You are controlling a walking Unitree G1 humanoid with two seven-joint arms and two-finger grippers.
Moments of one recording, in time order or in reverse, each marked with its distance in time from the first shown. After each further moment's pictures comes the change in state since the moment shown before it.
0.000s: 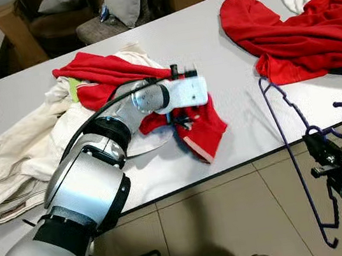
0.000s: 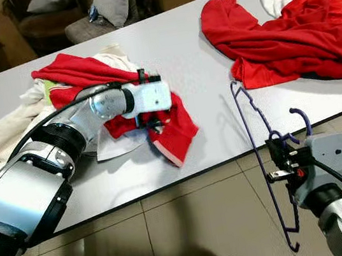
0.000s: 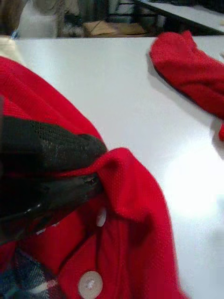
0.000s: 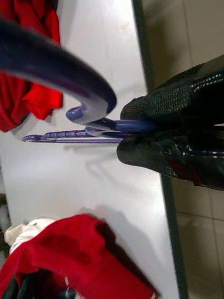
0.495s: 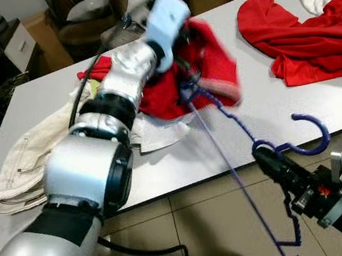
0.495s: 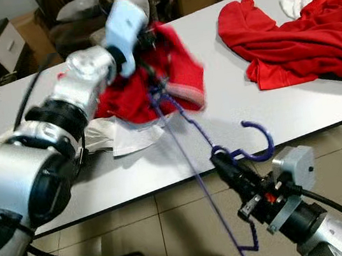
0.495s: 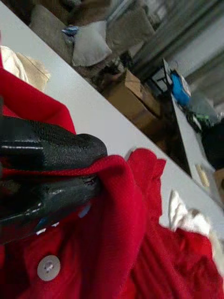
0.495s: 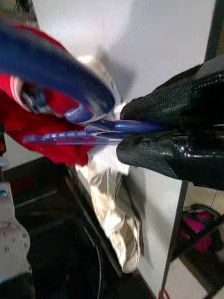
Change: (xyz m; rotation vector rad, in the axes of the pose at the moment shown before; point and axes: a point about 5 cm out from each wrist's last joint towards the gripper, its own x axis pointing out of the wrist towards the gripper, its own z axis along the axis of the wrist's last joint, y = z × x) left arm -0.023 0.069 0.023 -0.645 -0.250 0.427; right arm -0.020 0.057 0.009 0.161 -0.106 0.529
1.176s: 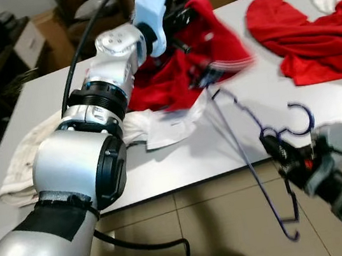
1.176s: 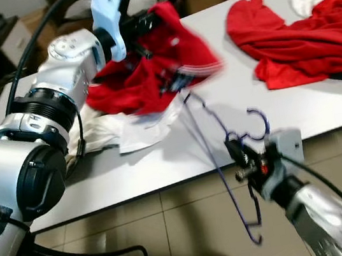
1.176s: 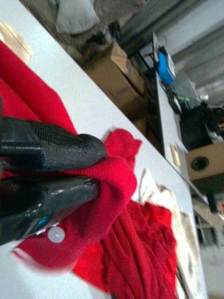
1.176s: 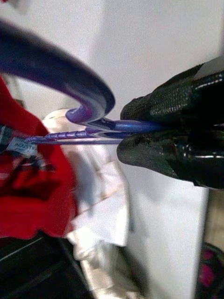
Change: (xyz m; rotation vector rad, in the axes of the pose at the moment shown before) left arm -0.007 0.011 0.027 -0.119 -0.122 -0.164; right arm 0.034 -0.053 -0.011 -0.020 0.056 -0.253
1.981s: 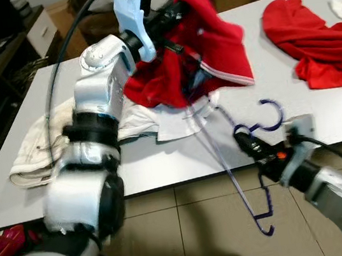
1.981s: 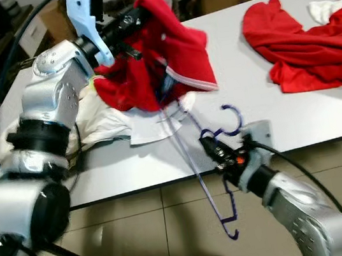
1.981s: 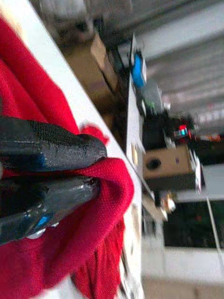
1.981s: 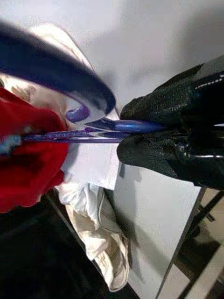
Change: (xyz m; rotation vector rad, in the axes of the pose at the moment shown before) left arm -0.026 -0.012 0.000 -0.154 -0.198 -0.043; right arm 0.033 0.014 -0.012 0.114 0.069 0.175
